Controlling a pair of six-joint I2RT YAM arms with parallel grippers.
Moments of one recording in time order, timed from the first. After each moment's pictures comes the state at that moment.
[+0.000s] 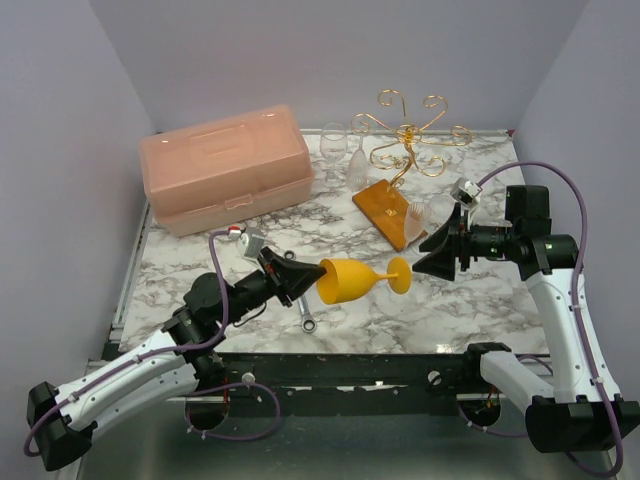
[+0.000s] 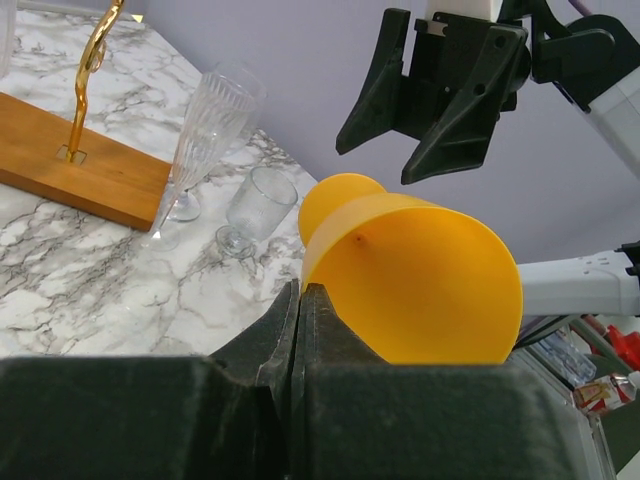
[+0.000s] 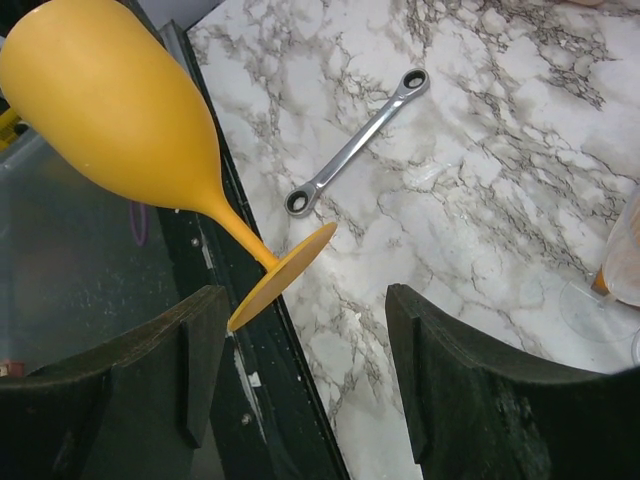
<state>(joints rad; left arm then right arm) -0.91 0.56 0.42 0.30 0.11 -0.64 0.02 0.97 1.09 -0.96 -1.14 -0.39</state>
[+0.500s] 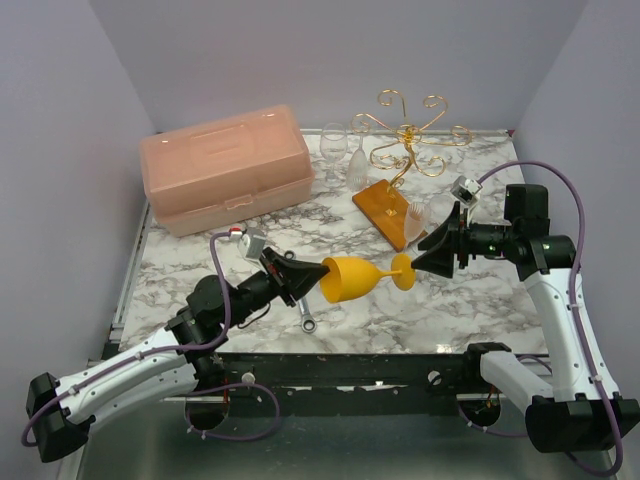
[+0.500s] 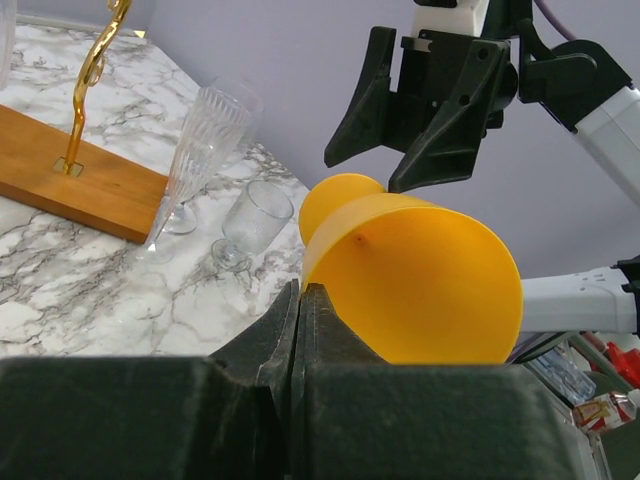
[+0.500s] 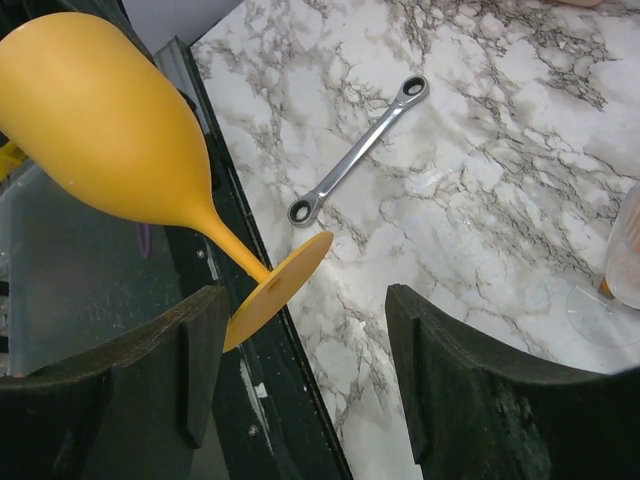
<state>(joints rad) -0.97 0.58 0.42 0.35 0.03 -0.64 0.02 0.97 1.06 -0.89 -1.14 -0.31</state>
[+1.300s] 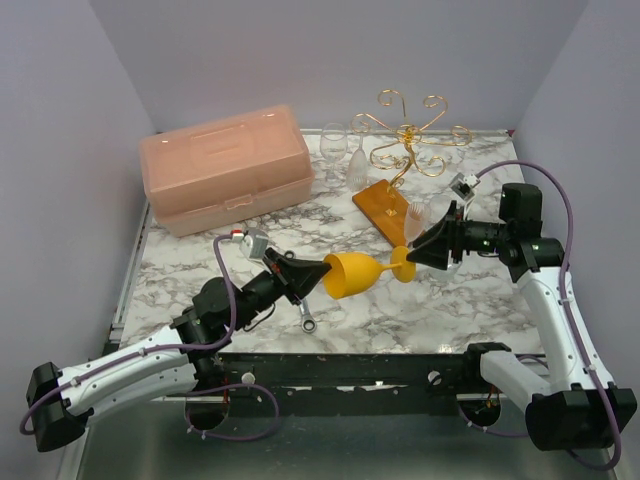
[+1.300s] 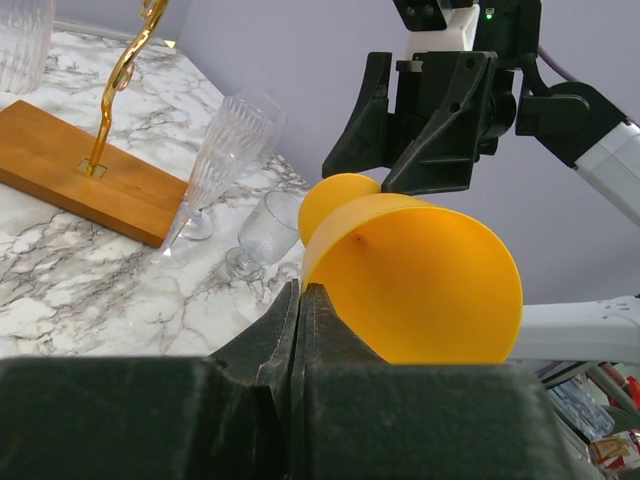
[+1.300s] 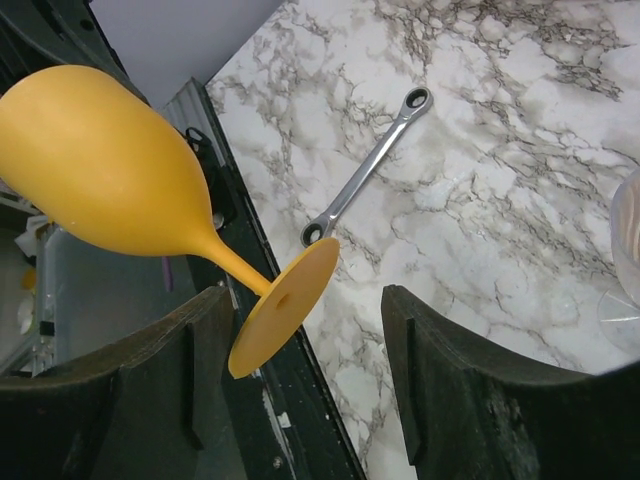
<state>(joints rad) -1.03 0.62 0.42 0.38 -0.11 -0.63 0.02 0.98 0.97 -0.67 -1.16 -0.09</state>
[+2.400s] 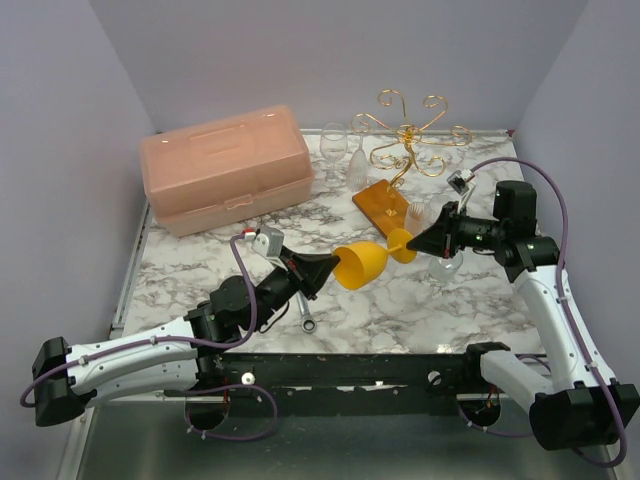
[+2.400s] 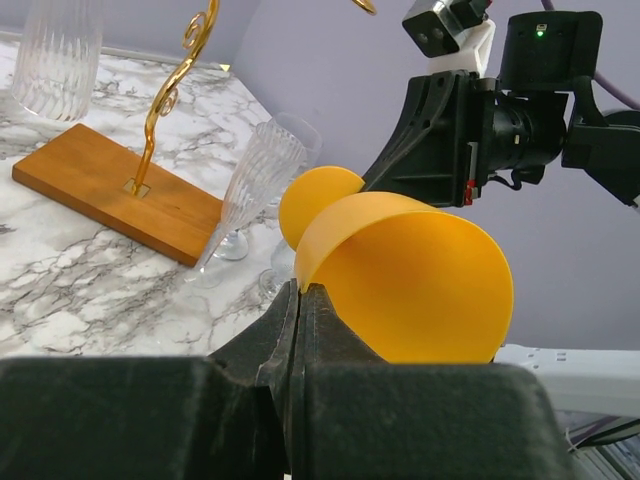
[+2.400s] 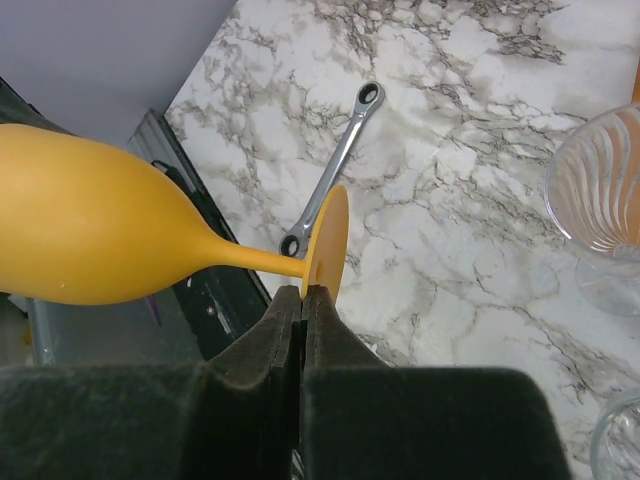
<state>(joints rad) -1.17 0.76 0.51 0.40 -0.38 -0.56 0.07 0.99 0.95 -0.59 -0.98 0.09</state>
